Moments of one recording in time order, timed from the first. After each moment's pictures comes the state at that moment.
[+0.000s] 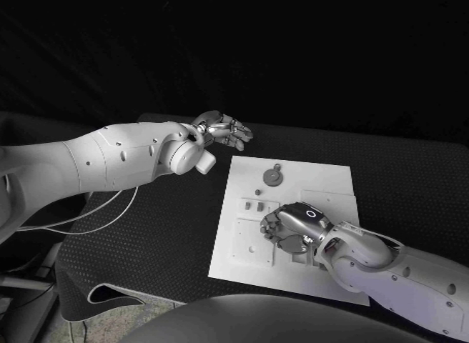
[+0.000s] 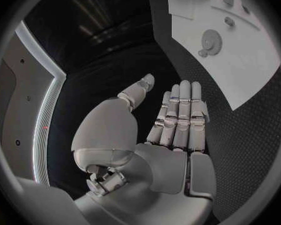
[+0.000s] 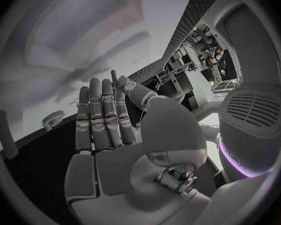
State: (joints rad) left arm 1.25 -0.70 -0.16 1.20 -0.26 -0.20 0.15; left_hand 1.09 -0.10 0.51 -0.27 0.05 0.80 0.20 0.29 0.47 1.10 0.15 0.08 0.19 0.93 0.08 0.59 0.59 0.01 0.94 -0.02 0.06 0.99; right arm 0.91 -0.64 -0.14 1.46 -1.69 -0.47 0.13; right_hand 1.24 -0.06 0.63 -0.30 0.05 1.01 0.11 0.35 0.53 1.24 0.08 0.24 0.13 1.05 0.06 0.47 0.61 0.23 0.78 0.20 0.24 1.14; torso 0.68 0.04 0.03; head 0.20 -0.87
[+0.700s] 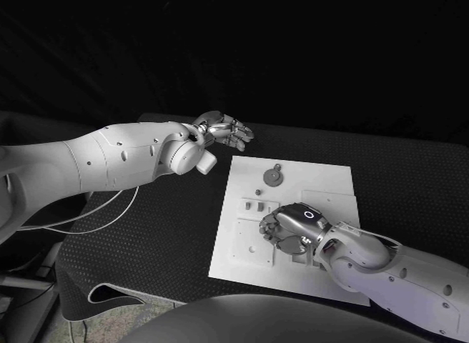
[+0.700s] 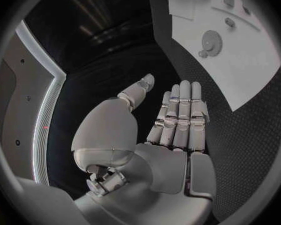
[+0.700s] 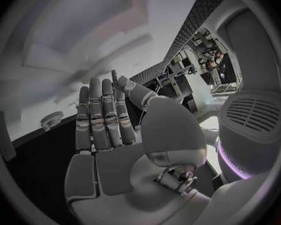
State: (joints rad) left arm 1.25 -0.70 -0.16 1.20 -0.26 -0.20 0.14; left_hand 1.09 -0.10 0.51 -0.27 0.05 0.80 0.20 0.30 0.47 1.10 0.15 0.08 0.19 0.93 0.08 0.59 0.59 0.02 0.94 -0.02 0.06 0.99; right arm 0.91 -0.63 -0.14 1.45 -1.74 -0.47 0.12; right_hand 1.24 -0.06 0.63 -0.30 0.05 1.01 0.11 0.35 0.53 1.24 0.08 0.23 0.13 1.05 0.06 0.47 0.61 0.23 0.78 0.20 0.23 1.15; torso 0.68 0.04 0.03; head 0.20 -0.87
